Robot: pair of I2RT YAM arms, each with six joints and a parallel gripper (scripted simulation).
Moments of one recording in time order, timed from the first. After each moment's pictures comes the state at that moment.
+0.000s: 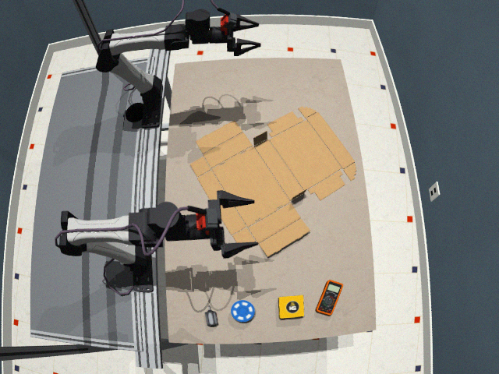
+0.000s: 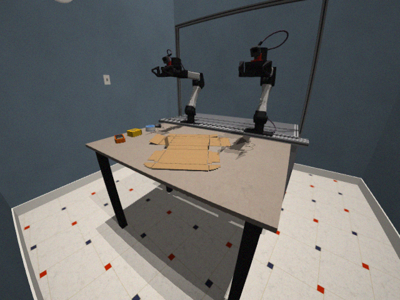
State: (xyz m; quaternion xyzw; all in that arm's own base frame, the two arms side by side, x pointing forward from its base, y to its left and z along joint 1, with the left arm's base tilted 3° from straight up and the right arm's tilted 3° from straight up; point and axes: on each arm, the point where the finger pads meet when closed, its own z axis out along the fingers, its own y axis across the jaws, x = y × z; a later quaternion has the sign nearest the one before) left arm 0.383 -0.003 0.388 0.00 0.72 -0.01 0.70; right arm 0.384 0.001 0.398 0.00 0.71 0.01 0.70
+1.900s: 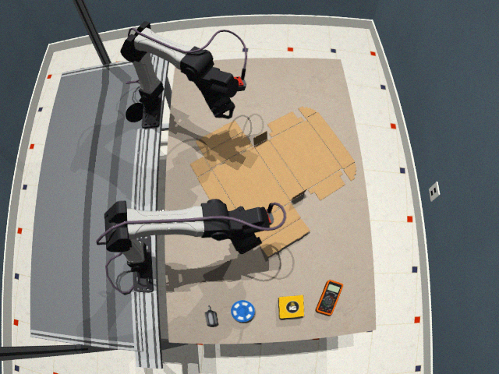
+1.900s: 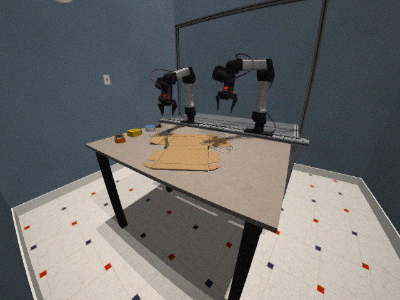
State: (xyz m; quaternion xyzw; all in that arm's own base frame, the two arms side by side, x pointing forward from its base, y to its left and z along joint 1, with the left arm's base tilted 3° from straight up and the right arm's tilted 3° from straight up) left arm 0.279 -0.155 0.185 -0.20 0.97 -0.04 0.16; right arm 0.365 0.057 0.124 -0.19 0.97 0.06 0.14
